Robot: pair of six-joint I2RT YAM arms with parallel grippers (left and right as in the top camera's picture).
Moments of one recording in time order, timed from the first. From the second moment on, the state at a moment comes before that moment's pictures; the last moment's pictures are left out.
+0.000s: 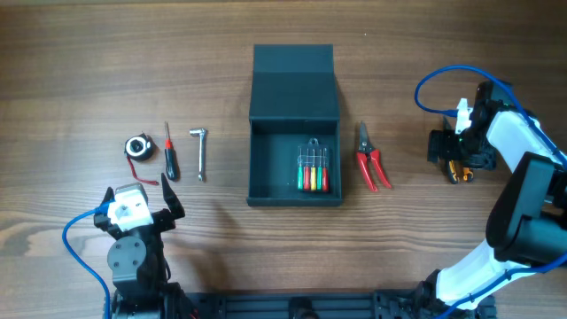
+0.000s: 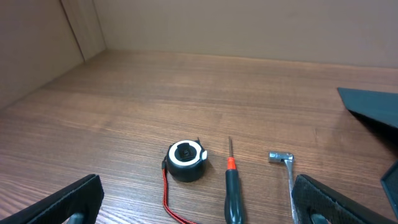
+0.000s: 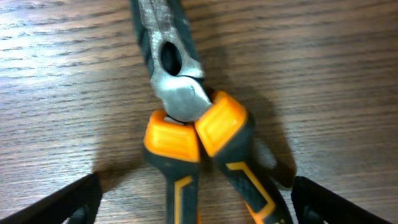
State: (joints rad) left arm 0.08 0.01 0.10 -0.32 -0.21 -0.02; right arm -0.30 1.88 1.11 -0.72 0.04 -0.15
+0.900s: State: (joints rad) left arm 0.08 0.01 0.10 -0.32 -0.21 -0.02; right arm -0.29 1.88 1.13 -0.74 0.05 -0.09
